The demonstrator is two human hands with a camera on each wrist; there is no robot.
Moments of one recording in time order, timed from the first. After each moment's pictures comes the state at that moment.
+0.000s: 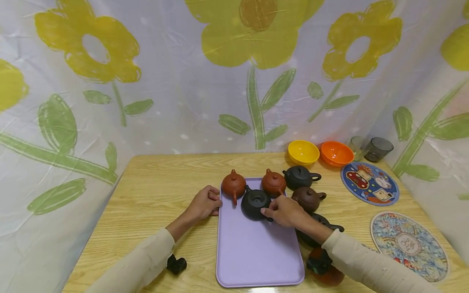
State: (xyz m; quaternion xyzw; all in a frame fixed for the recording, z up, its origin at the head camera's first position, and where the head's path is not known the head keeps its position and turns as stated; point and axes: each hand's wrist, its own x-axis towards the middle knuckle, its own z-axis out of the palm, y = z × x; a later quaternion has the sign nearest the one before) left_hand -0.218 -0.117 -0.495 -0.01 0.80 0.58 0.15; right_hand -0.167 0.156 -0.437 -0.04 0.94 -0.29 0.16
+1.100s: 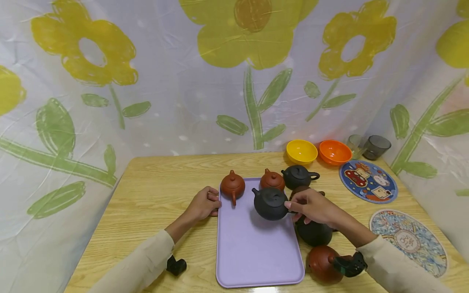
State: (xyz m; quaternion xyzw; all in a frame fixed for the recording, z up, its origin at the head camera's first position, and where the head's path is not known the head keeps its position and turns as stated) left_hand -0.219 -0.116 -0.495 -0.01 0.80 0.58 0.15; right_hand -0.155 0.225 -0.395 -0.08 0.87 -0.45 0.21
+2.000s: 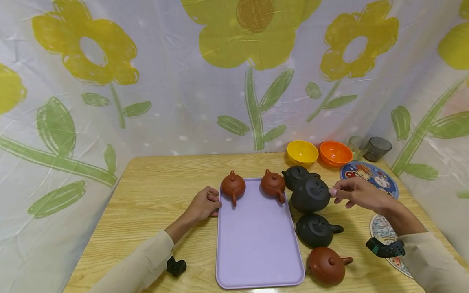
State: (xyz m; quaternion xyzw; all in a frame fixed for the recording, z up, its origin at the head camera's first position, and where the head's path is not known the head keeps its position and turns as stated) left_hand -0.218 -0.117 -0.495 -0.01 0.80 0.58 0.15; right_hand -0.170 0.344 -0.376 -0.13 0.88 -0.42 0.20
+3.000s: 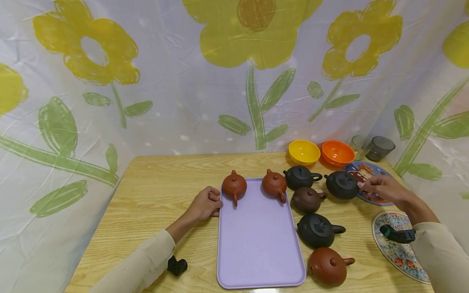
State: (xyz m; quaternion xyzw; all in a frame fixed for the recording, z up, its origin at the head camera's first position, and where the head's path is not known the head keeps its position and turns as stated) left_hand -0.218 -0.117 -0.494 -0.01 0.80 0.58 0.15; right_hand -0.196 0.434 -0.415 0.00 0.89 -0.41 0.19
